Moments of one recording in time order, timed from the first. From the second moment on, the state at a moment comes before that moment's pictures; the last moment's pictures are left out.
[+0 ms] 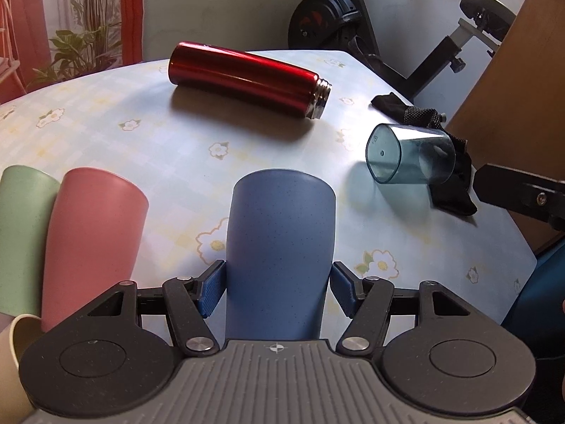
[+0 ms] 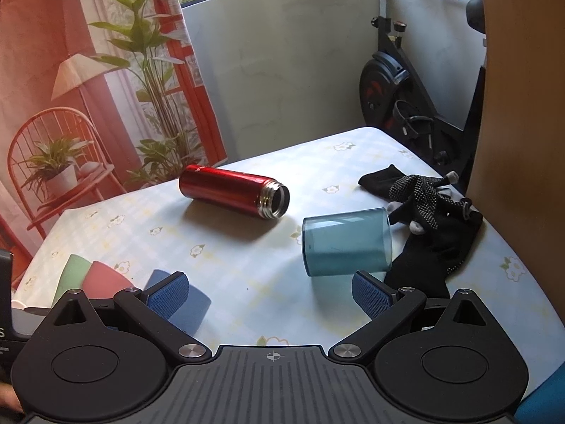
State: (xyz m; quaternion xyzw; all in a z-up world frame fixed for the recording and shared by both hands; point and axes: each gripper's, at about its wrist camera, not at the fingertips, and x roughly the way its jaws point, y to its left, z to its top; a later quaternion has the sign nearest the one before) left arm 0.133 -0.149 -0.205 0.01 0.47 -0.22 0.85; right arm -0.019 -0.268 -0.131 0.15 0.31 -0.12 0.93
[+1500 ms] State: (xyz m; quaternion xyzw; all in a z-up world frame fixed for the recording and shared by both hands) left arm 0.080 0.081 -0.097 -0.09 0.30 0.04 0.95; right arm 0.062 -0.173 -0.169 0.12 0.38 -0.04 0.91
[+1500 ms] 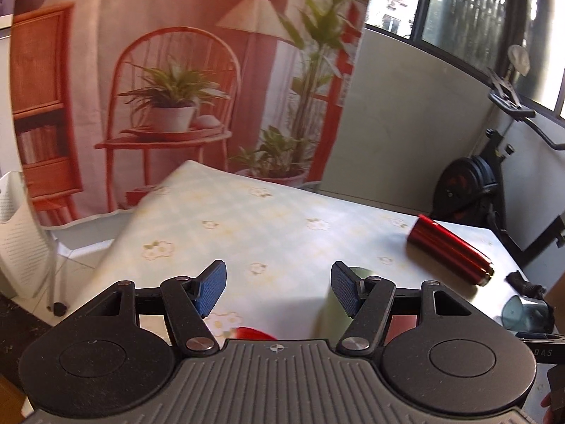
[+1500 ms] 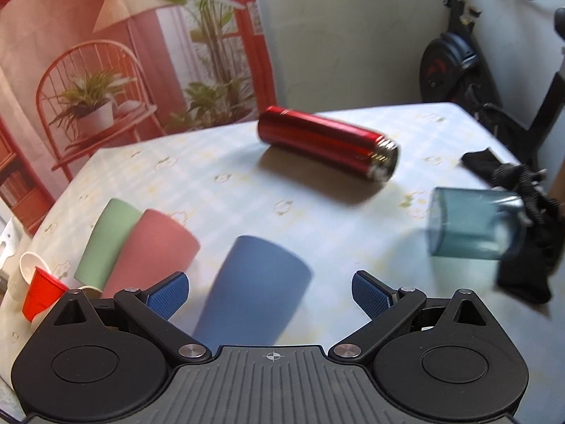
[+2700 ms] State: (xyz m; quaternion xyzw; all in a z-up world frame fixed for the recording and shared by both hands) left arm 0.070 0.087 -0.112 -0.11 0.31 0.03 0.94; right arm 0.108 -0.195 -0.213 0.24 0.44 -0.02 0.86
